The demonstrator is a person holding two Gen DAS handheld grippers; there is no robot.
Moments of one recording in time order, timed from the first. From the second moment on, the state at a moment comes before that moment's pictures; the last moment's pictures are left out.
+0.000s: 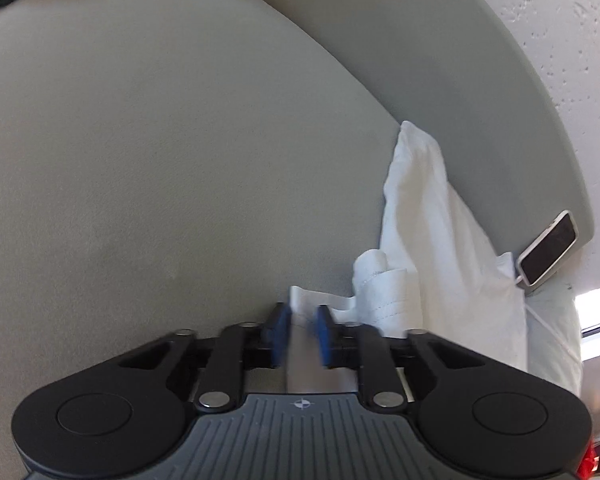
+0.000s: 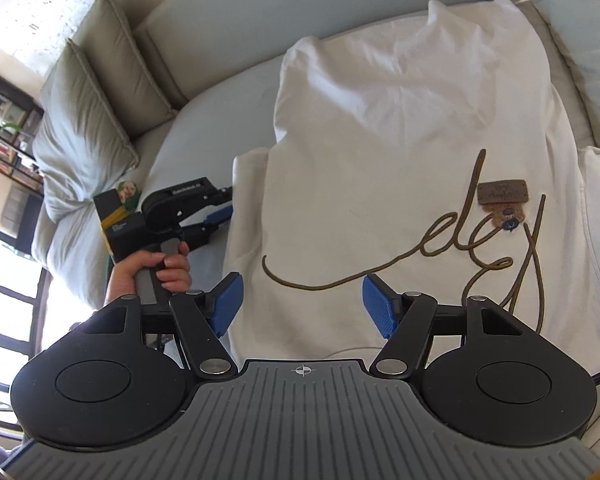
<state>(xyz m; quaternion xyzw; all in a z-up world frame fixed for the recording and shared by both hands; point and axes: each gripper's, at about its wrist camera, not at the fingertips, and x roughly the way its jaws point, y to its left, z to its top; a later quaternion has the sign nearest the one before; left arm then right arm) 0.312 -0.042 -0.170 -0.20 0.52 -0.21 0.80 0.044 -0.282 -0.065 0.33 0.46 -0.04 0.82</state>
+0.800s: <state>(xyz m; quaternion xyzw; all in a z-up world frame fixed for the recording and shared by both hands) 0.221 0.072 -0.111 -0.15 0.41 -0.03 0.90 0.012 -0.276 -0.061 0.35 0.47 -0.01 0.81</state>
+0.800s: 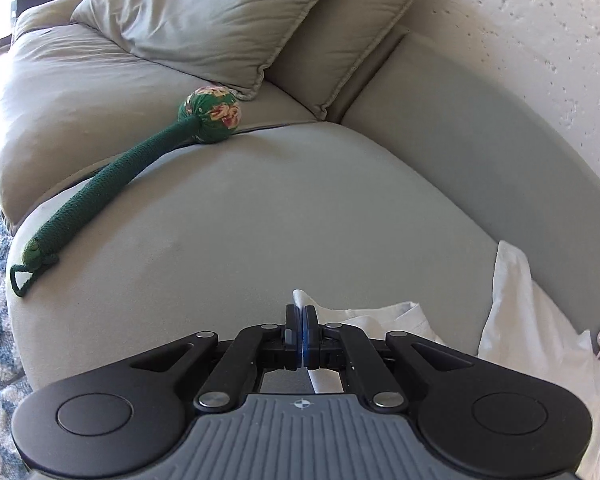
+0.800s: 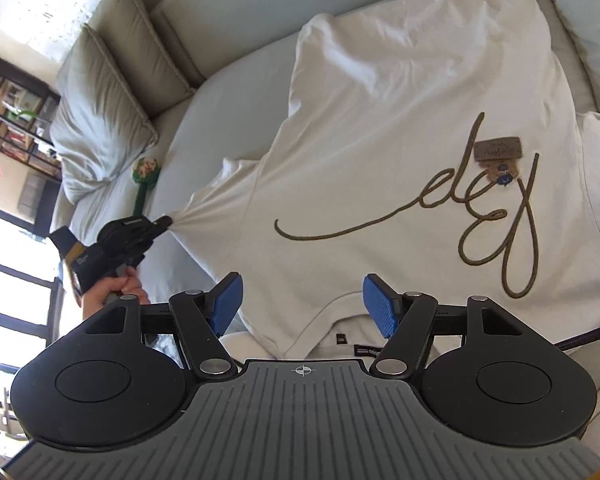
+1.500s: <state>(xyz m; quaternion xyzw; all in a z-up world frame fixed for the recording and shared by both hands) 0.063 0.016 -0.067 -0.06 0.46 -0.16 0.87 -0.125 -0.371 -0.041 0.43 0.40 -0.13 0.80</state>
